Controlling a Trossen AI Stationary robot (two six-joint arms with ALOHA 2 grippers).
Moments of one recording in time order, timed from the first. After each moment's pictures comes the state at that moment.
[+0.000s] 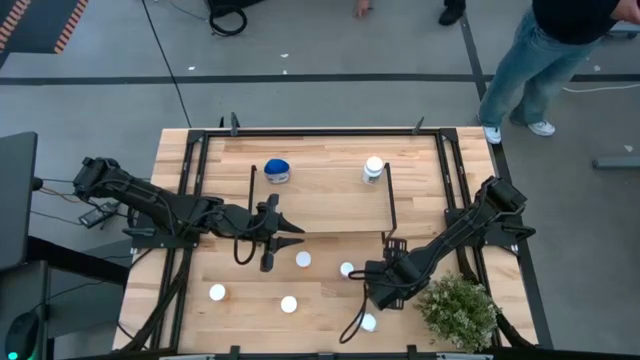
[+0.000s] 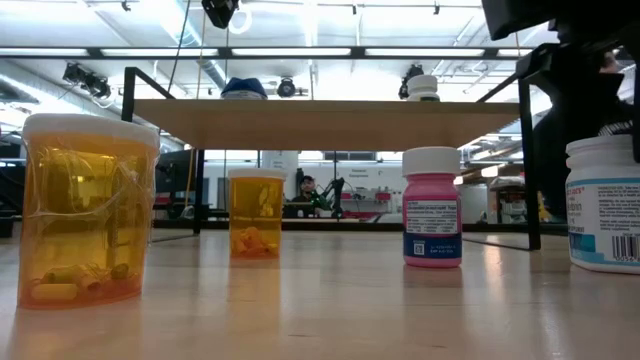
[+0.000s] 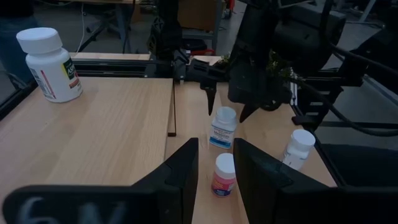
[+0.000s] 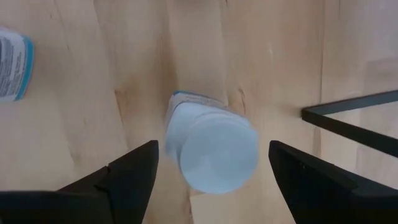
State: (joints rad) left arm -0.32 1.21 0.86 0.05 -0.28 -0.15; right arm 0.60 1.80 1.32 -1.10 0.18 0.76
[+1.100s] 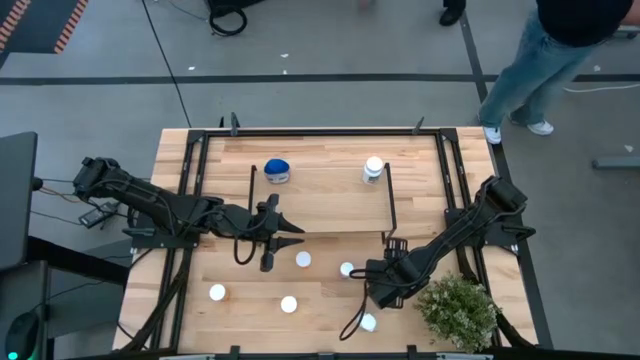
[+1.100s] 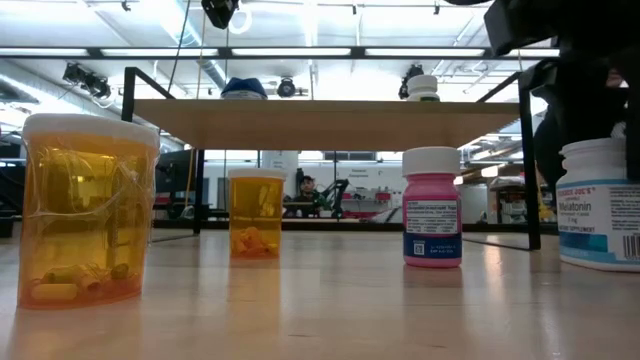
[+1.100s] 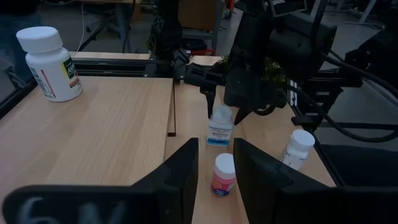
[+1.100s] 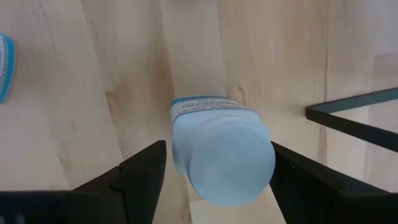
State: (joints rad) left arm -0.32 1.21 0.86 0.05 -0.28 -0.15; right arm 0.60 1.79 1.26 -1.06 0.18 0.77
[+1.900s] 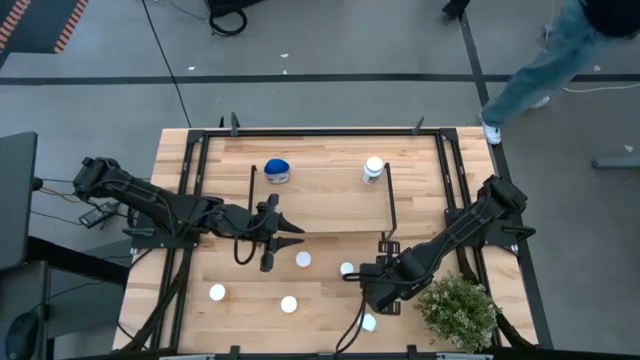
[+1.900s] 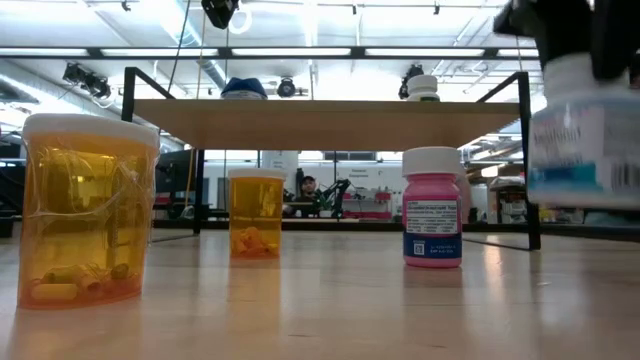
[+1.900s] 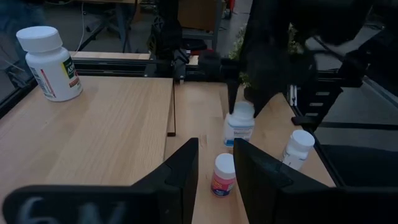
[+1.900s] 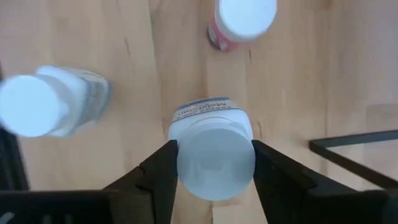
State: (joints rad) left arm -0.32 1.21 0.86 0.05 -0.28 -0.15; right arm 0.60 1.79 1.47 -1.13 0.17 0.69
